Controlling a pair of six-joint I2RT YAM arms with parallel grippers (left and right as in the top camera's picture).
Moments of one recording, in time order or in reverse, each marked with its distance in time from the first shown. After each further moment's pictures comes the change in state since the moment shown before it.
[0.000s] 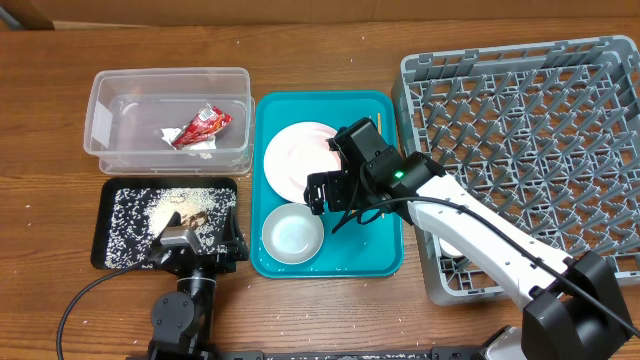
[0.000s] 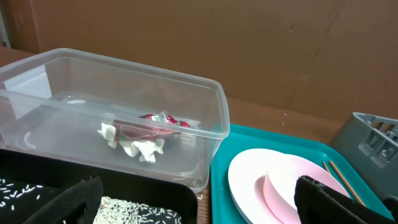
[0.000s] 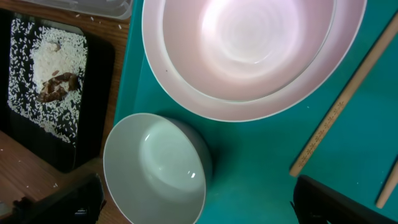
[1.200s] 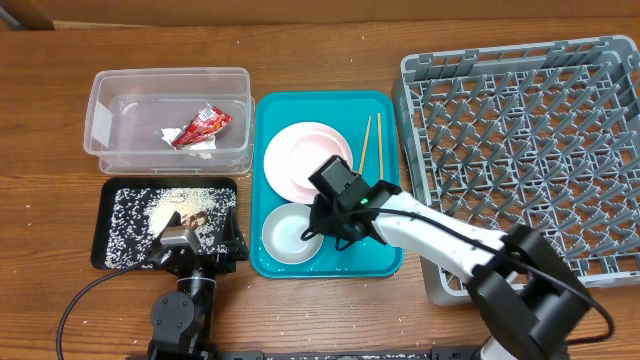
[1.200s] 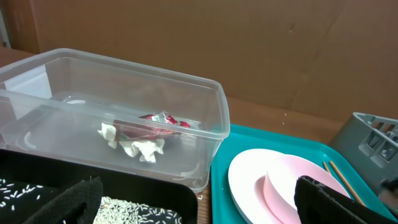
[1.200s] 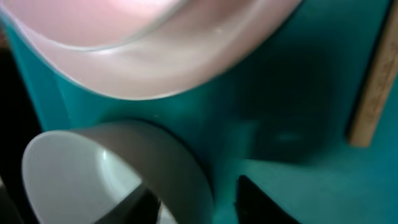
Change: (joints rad) left arm 0.000 0.000 0.000 0.000 0.000 0.000; right arm 0.117 0.152 -0.132 0.174 0.070 0.465
